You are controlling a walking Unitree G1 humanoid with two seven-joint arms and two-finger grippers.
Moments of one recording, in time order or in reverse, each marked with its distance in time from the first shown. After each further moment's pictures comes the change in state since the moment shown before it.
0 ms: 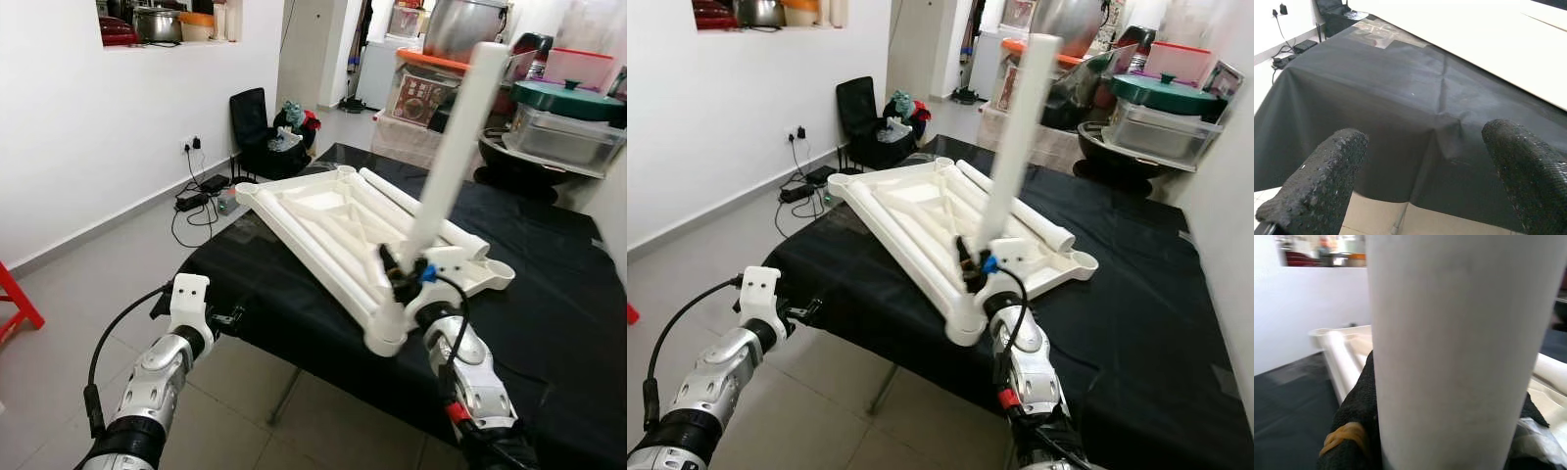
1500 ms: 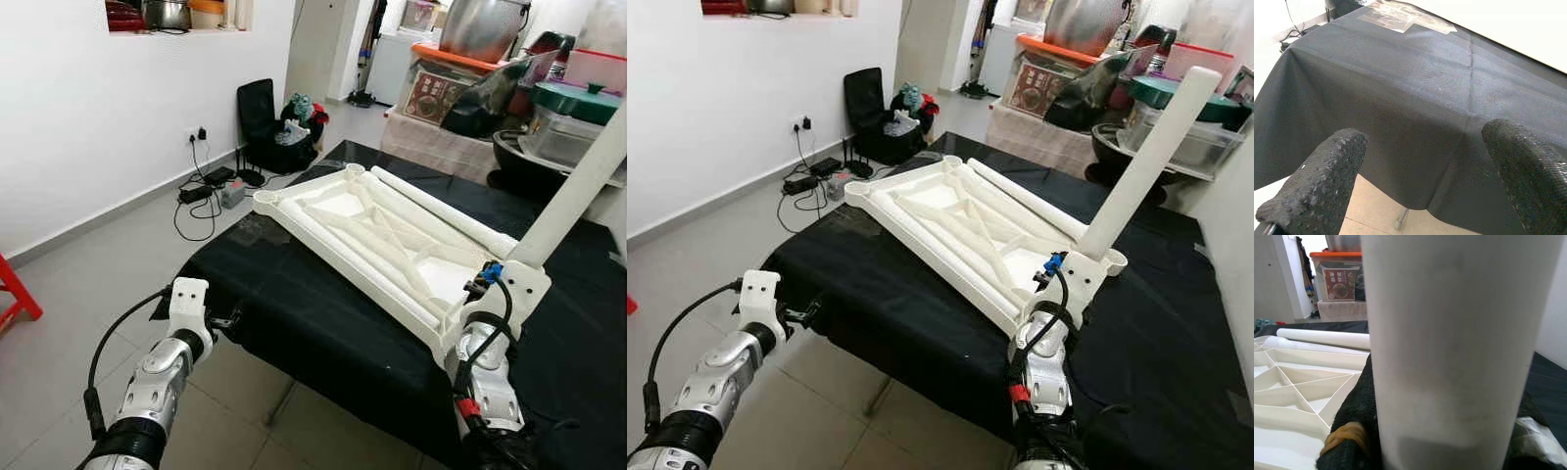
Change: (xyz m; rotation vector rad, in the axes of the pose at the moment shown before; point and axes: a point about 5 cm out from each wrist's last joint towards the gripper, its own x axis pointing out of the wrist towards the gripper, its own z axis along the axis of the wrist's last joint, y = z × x) left arm -0.001 0.002 -0.007 0.004 0.028 0.037; right arm -0.015 -0.044 -0.005 0.039 -0.023 -0.683
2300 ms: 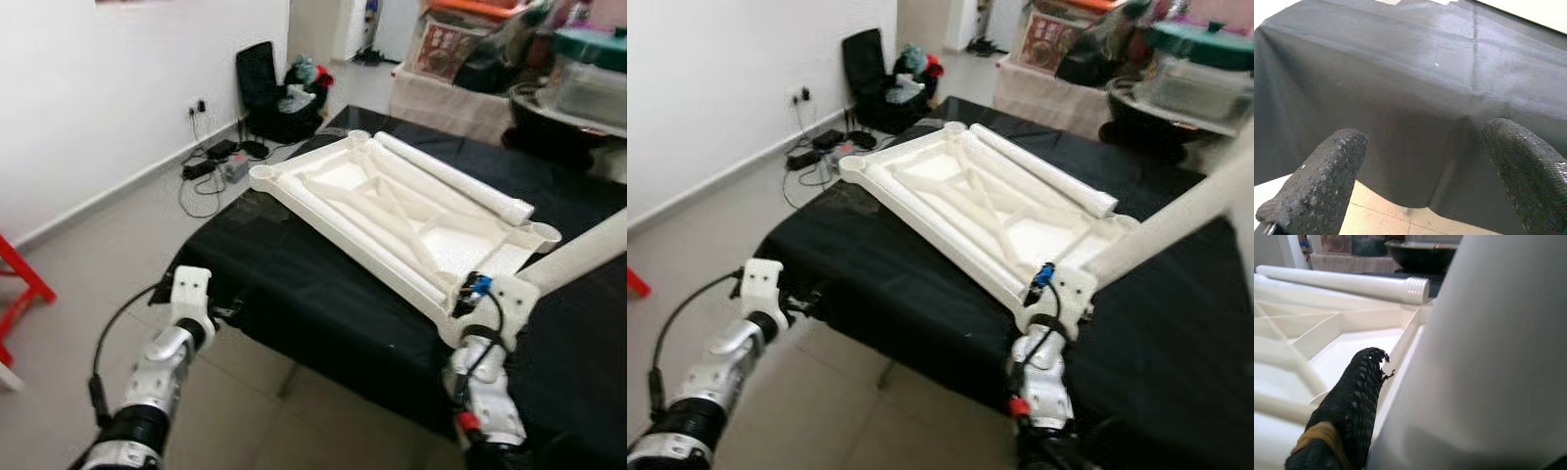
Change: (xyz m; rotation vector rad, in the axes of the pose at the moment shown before) left arm 0.002 -0.001 0.001 0.016 0.003 -0.008; right arm -0.010 -0.007 -0.010 -0.064 0.000 0.049
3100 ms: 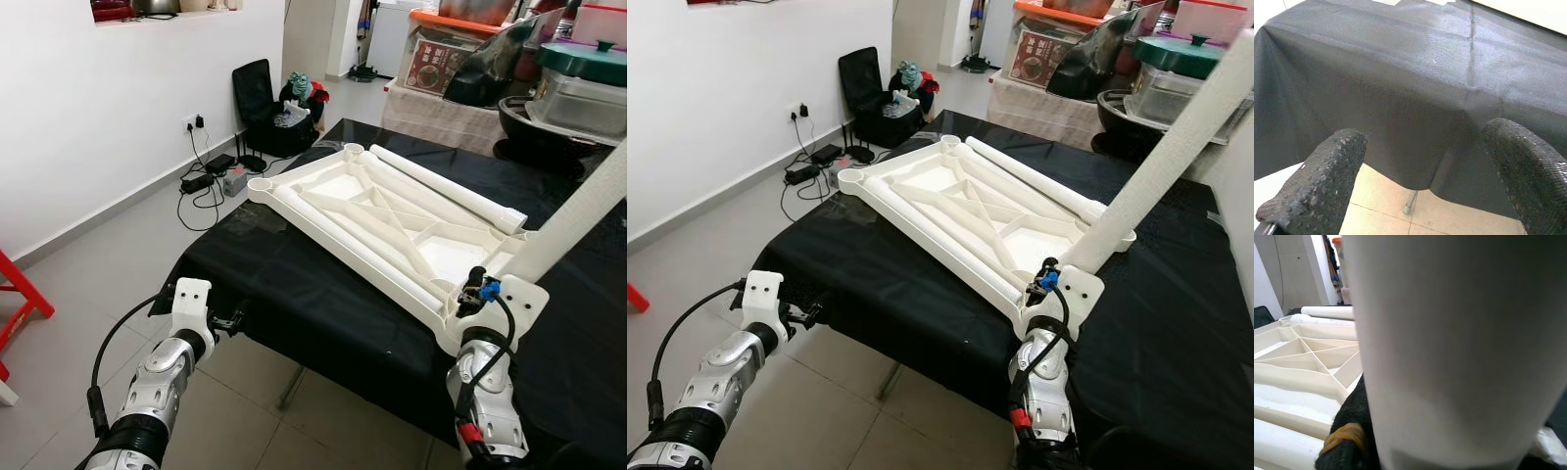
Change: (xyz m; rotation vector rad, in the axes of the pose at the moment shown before) left arm 0.001 0.000 -0.002 0.003 0.000 -0.004; right arm -0.006 0.007 0.012 0.141 -0.067 0.108
